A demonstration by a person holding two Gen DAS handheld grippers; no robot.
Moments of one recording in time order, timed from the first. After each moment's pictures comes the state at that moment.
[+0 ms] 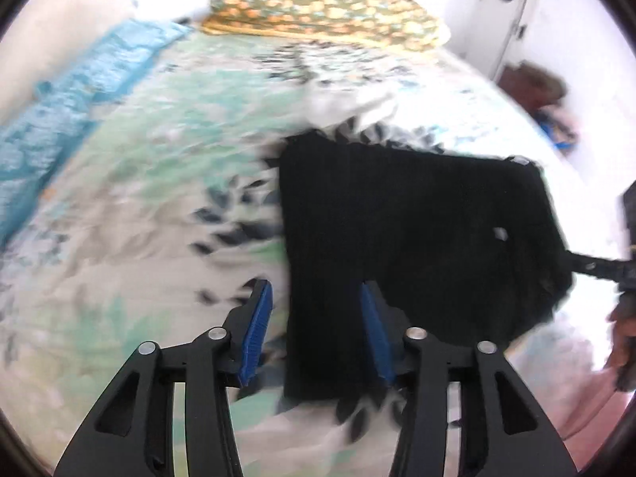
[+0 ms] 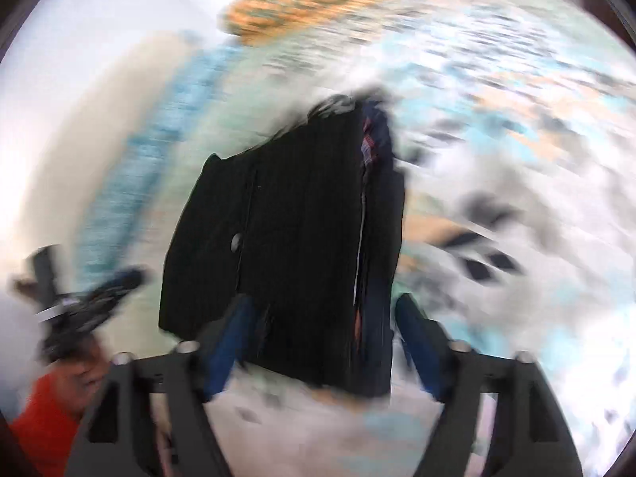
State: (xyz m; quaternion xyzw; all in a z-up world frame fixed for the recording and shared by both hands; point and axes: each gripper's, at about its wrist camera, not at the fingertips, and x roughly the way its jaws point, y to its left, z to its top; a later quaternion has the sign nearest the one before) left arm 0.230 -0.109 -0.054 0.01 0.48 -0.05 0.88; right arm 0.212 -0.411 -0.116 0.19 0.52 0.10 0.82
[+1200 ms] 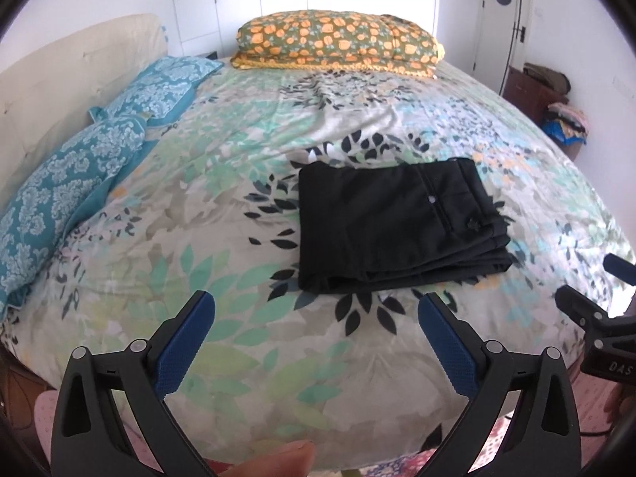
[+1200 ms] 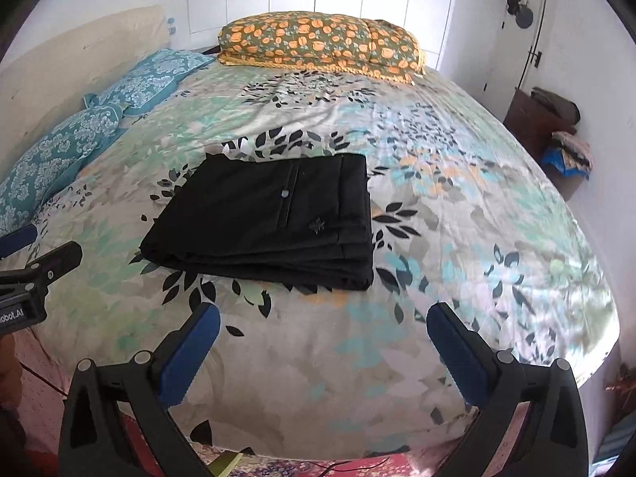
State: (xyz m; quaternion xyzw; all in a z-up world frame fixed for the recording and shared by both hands) left arm 0.111 -0.123 0.007 0.05 0.43 0.00 0.90; right arm 0.058 -0.293 -0.031 -0.01 0.44 -0.05 0.90
